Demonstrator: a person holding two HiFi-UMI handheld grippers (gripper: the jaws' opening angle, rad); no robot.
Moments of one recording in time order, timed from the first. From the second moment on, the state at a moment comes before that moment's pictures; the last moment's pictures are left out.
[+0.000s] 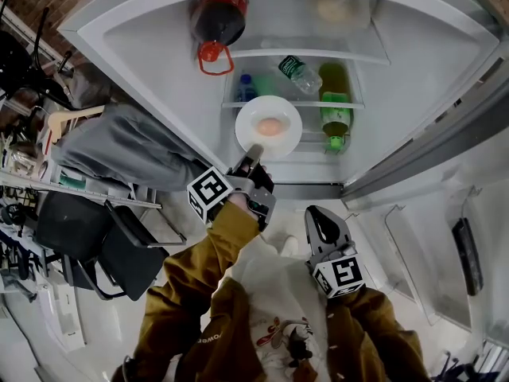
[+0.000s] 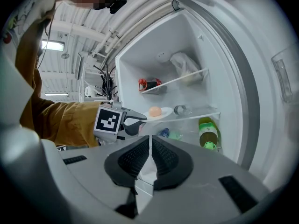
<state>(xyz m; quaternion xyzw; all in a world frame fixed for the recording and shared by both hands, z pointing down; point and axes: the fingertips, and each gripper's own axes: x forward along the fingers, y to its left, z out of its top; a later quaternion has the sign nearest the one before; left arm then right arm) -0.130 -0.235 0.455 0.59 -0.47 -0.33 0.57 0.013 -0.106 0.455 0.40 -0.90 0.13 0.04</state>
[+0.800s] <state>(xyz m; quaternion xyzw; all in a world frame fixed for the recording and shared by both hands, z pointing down) -0.132 -0.174 0.477 0.59 -0.46 -0.30 0.60 0.010 -0.100 0.455 0.40 -0.91 0.13 0.04</state>
